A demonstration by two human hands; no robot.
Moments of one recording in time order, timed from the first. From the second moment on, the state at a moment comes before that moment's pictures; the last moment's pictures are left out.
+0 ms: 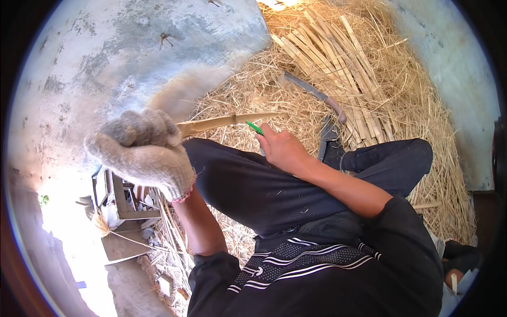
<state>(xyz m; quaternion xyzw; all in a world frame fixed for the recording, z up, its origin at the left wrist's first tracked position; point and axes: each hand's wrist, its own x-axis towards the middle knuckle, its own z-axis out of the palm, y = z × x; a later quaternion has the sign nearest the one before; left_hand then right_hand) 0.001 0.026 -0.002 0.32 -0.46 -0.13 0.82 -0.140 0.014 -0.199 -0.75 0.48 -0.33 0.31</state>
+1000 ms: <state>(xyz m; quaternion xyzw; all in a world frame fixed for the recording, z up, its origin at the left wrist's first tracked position) -0.019 0.016 0.006 0.24 -0.56 -0.25 0.75 -0.173 -0.004 -0.222 -0.69 0.58 -0.25 0.36</state>
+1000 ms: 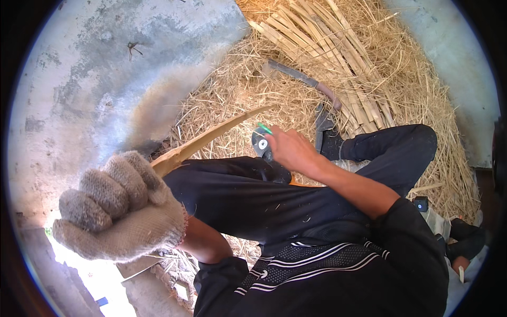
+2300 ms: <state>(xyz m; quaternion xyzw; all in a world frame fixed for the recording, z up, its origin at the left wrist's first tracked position) -0.008 0.001 0.006 0.36 -0.47 -0.09 0.80 -0.160 -0.073 -0.327 -0.66 0.59 -0.17 0.44</state>
